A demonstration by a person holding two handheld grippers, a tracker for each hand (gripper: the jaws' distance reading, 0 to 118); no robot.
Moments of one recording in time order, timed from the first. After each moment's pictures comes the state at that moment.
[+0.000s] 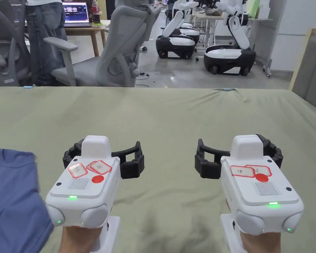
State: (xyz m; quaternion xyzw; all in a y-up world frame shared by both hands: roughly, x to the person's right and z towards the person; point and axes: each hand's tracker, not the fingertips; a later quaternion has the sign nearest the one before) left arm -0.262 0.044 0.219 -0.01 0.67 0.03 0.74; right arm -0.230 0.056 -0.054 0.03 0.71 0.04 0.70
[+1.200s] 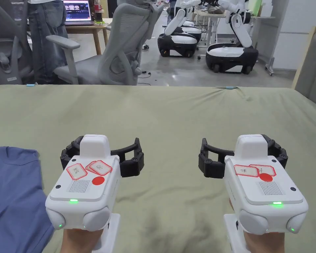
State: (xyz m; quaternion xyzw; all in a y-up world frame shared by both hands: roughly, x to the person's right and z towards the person) left arm -0.250 0.044 0.222 0.00 0.68 0.01 0.73; right arm -0.227 0.053 -0.050 0.03 0.71 0.04 0.70
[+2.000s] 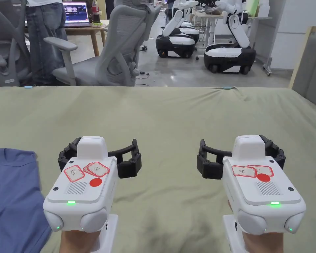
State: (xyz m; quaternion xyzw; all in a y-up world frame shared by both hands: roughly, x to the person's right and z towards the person) left arm -0.248 0.043 0.219 0.00 0.68 0.00 0.73; right arm -0.225 0.054 -0.054 0.03 0.71 0.04 0.70
